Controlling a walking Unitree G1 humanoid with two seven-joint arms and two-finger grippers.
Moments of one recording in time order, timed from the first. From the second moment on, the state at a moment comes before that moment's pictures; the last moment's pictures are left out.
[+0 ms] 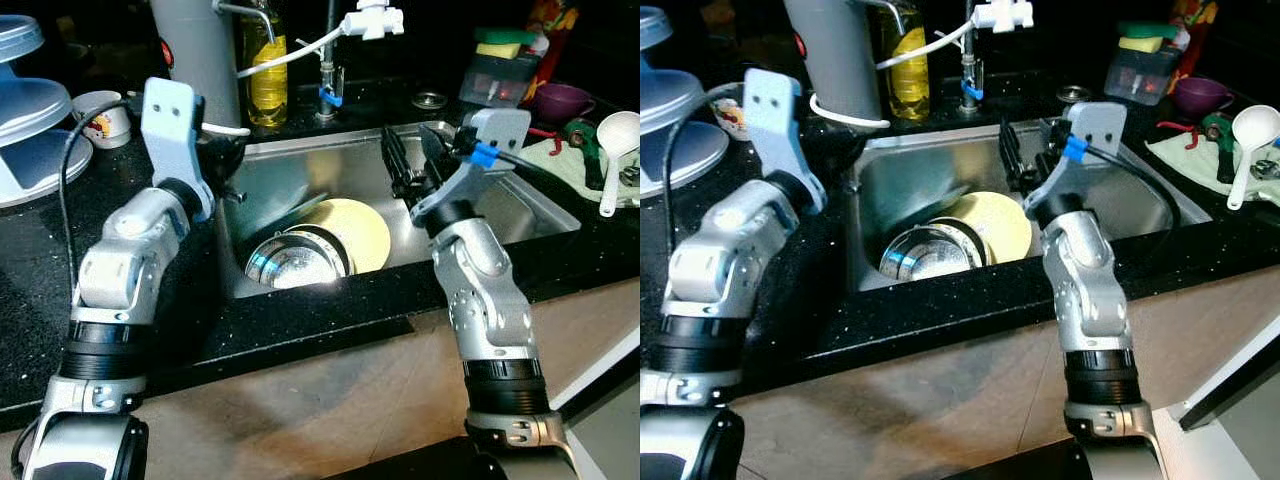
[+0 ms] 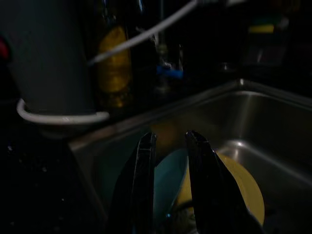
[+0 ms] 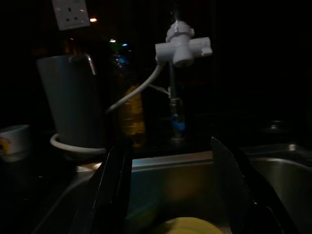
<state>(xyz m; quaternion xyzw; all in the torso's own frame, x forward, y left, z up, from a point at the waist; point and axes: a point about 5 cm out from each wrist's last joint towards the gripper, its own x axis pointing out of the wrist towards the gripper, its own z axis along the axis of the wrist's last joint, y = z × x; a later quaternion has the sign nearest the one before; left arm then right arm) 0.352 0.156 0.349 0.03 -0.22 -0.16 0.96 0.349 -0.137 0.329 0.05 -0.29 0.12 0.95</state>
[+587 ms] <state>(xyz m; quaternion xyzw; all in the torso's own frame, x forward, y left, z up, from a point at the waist) 0.345 0.153 0.346 0.03 -0.23 -0.14 0.96 0.344 -0.137 0.325 0.04 -0.29 0.10 0.95</state>
